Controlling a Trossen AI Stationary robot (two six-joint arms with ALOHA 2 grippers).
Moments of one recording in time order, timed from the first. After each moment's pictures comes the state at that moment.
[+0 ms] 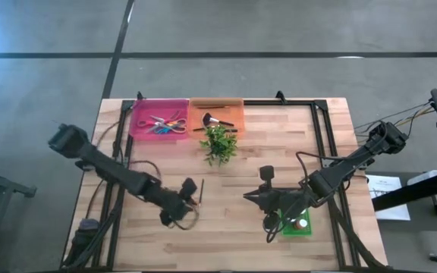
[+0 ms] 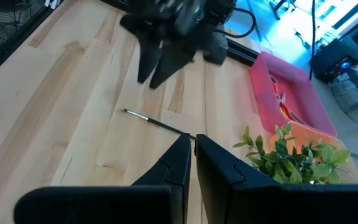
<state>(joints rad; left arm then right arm) -0.48 1.43 0.65 -0.02 -0.20 0.49 0.57 1.41 1.07 -0.29 0.60 -0.02</state>
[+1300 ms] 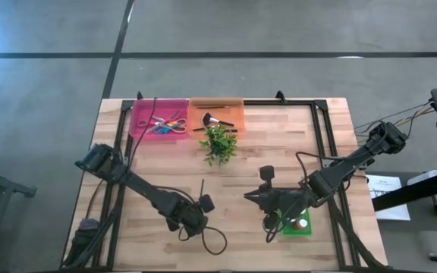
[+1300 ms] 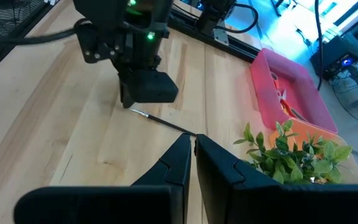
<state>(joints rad) -0.50 1.90 1.16 -0.57 -0.19 0.65 0.57 1.41 1.07 -0.30 0.60 -0.01</state>
